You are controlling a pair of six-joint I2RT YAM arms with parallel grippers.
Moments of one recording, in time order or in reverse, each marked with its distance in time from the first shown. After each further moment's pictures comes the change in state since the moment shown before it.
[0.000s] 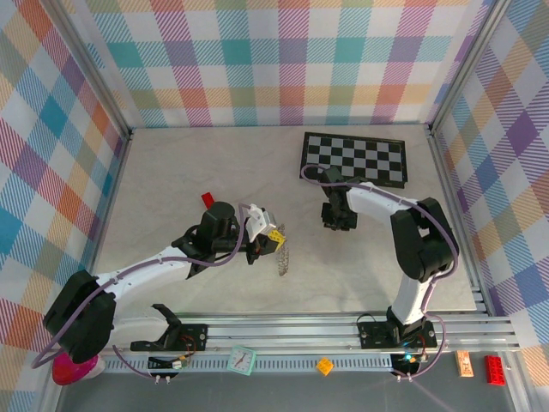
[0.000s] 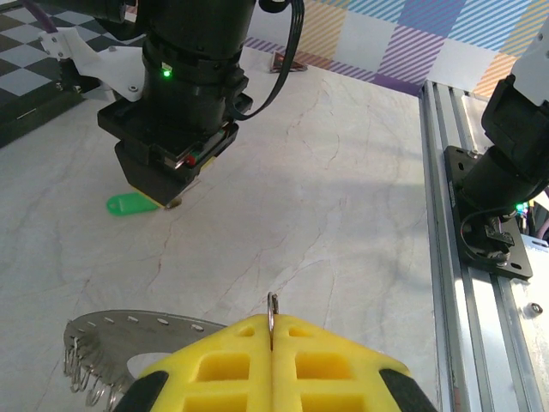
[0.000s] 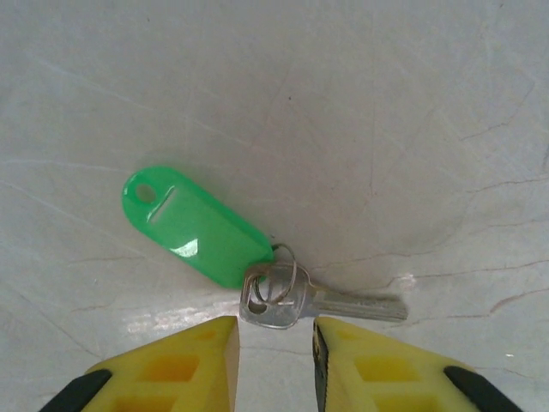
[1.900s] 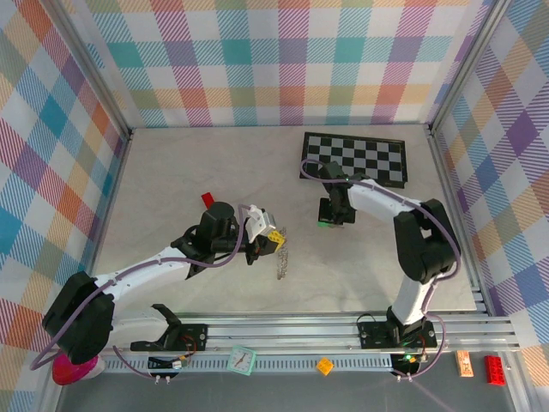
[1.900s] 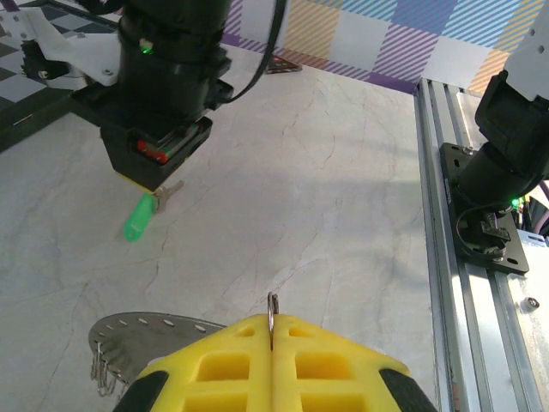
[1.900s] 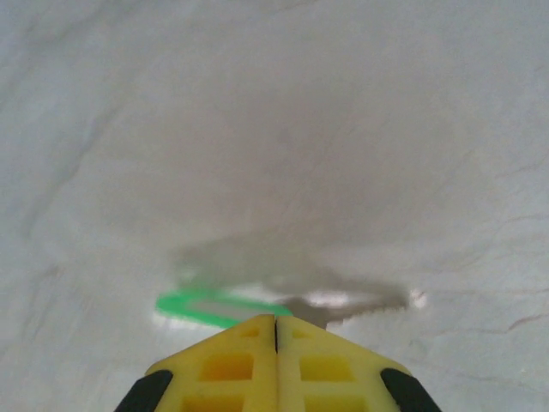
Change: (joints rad) left arm 0.000 -0.009 0.000 -0.010 0.009 0.019; right arm 0.006 -0.043 0.021 -0.003 -0.078 -0.093
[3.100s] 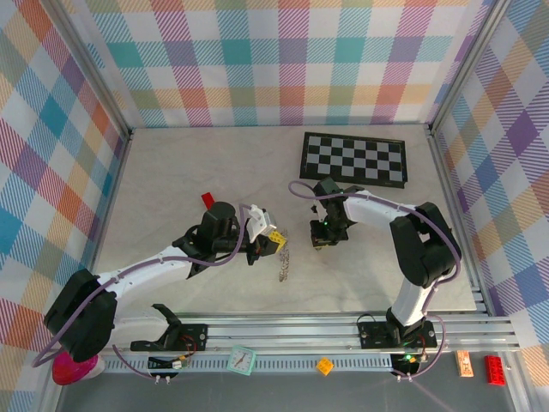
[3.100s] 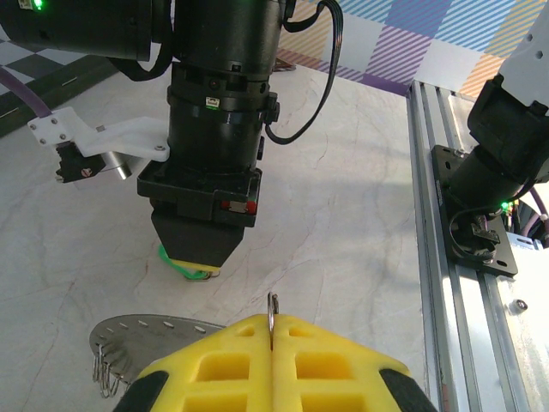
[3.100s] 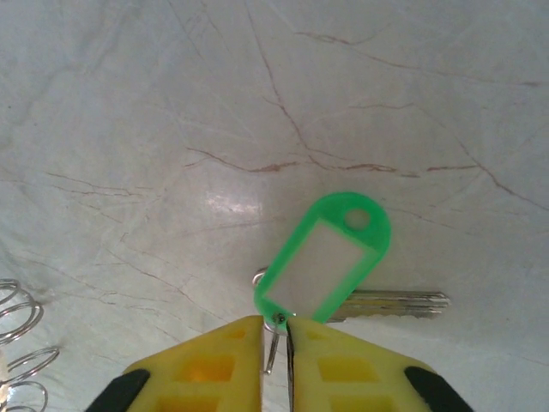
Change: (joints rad) left arm 0.000 0.017 0.000 0.014 0.018 -0.023; right arm 0.061 -0.002 -0.106 -0.018 -0.270 -0.178
